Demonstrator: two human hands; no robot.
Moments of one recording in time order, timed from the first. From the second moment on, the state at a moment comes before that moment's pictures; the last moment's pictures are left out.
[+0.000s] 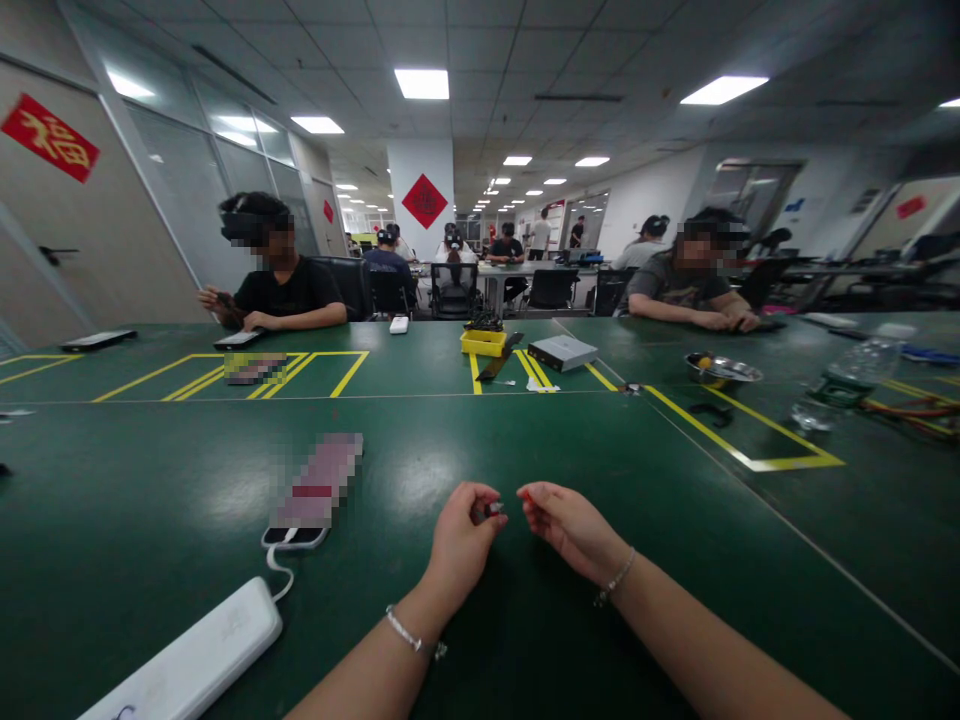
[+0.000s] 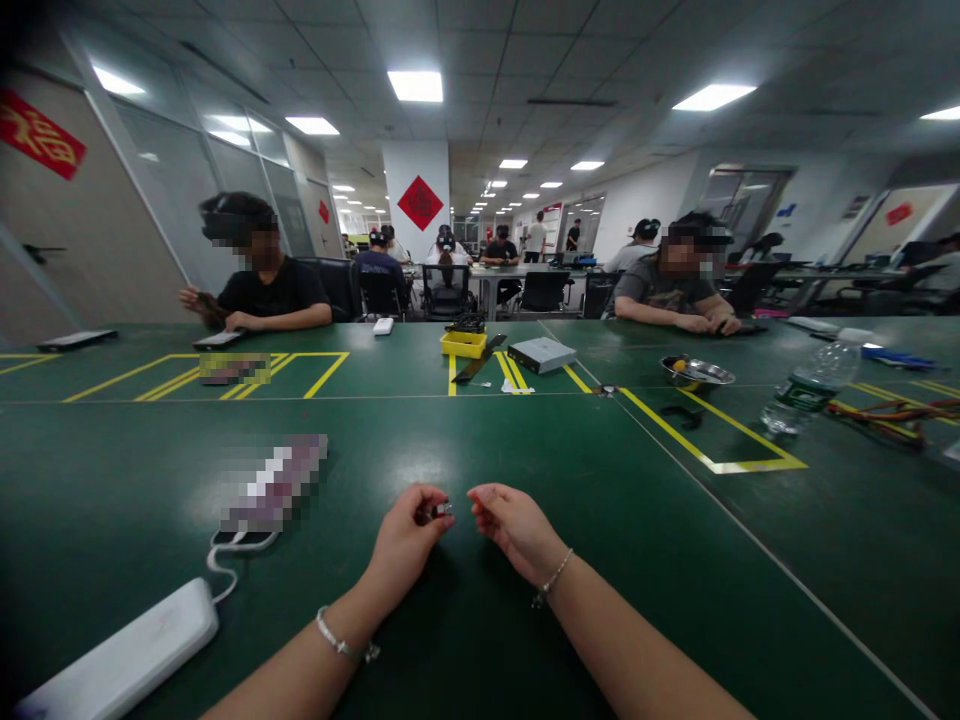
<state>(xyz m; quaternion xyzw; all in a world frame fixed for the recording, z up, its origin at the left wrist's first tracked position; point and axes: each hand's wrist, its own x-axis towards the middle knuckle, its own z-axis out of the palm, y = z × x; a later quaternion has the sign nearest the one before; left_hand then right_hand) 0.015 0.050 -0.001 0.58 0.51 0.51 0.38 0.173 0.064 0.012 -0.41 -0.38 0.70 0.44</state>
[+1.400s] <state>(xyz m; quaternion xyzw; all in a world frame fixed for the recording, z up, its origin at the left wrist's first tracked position) 0.018 0.033 0.018 0.59 0.50 0.57 0.28 0.143 0.033 0.007 -0.33 -0.47 0.64 0.51</state>
